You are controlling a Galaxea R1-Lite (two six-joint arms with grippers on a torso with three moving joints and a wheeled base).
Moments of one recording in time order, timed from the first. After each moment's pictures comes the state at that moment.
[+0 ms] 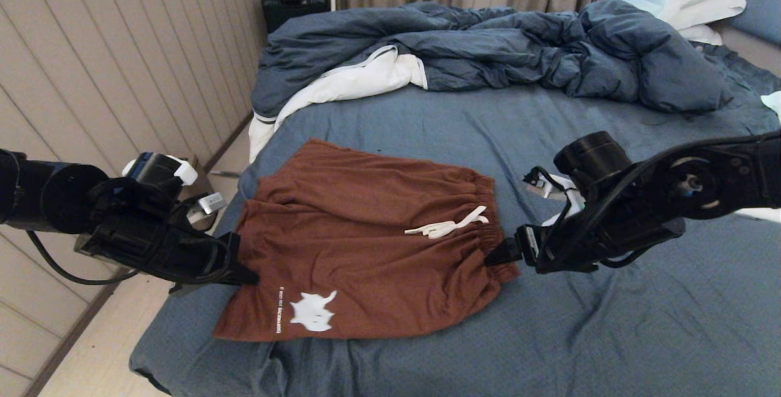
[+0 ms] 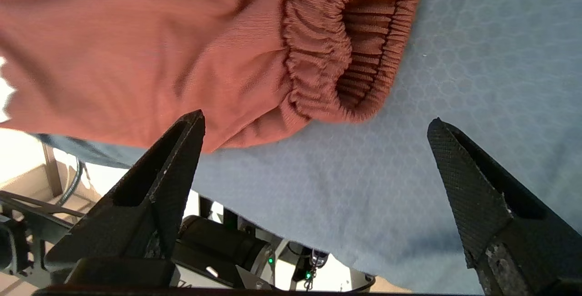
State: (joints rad) left arm -0.16 1.81 -1.08 0.39 -0.49 -0.29; right arm 0.29 1.80 -1.24 0.42 0.23 0.26
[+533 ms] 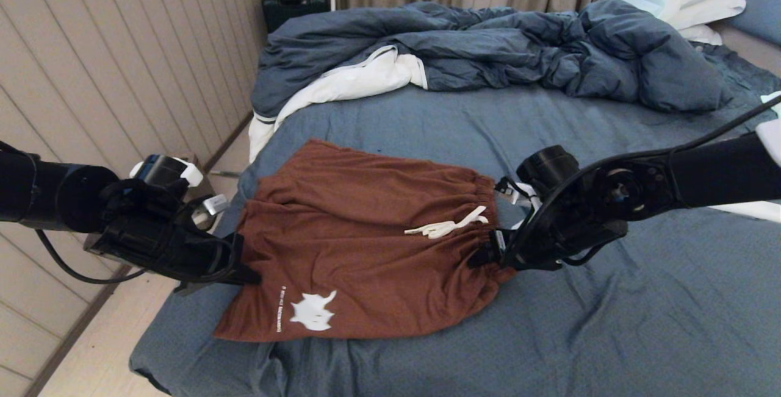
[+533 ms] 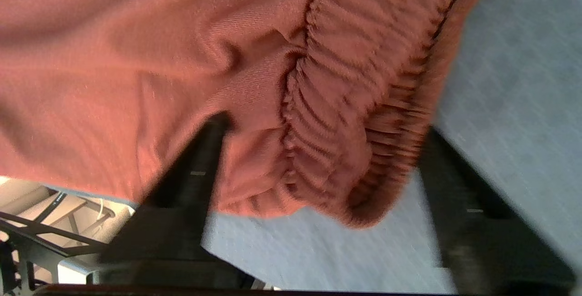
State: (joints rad) left arm -0.16 1.84 -1.10 0.39 -0.49 -0.29; right arm 0.32 1.96 -1.33 0.38 0.23 0.27
